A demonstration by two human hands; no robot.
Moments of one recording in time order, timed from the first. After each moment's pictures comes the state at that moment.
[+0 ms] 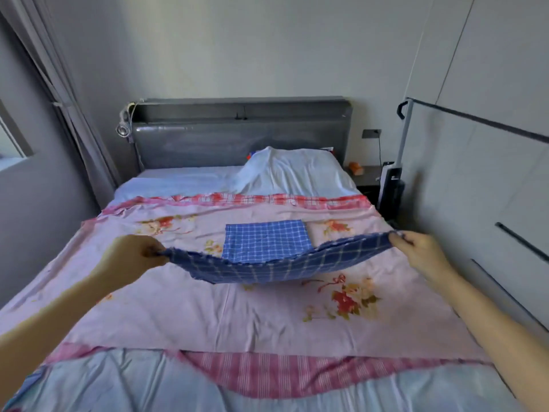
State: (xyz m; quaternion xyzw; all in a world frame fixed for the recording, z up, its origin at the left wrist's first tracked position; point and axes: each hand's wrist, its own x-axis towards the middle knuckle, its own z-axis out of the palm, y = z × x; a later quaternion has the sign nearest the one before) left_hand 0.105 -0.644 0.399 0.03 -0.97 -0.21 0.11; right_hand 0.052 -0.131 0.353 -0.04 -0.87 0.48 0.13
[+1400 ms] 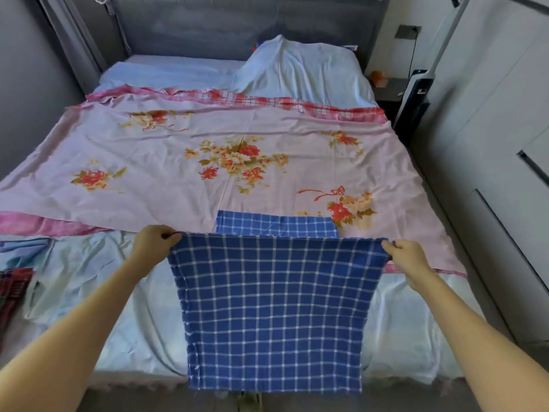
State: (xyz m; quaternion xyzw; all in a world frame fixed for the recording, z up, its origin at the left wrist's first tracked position) left_hand 0.182 -0.592 0.196 0.21 -0.92 -0.33 -0.03; right_hand 0.133 -0.113 0.167 -0.23 -0.85 0.46 -0.07
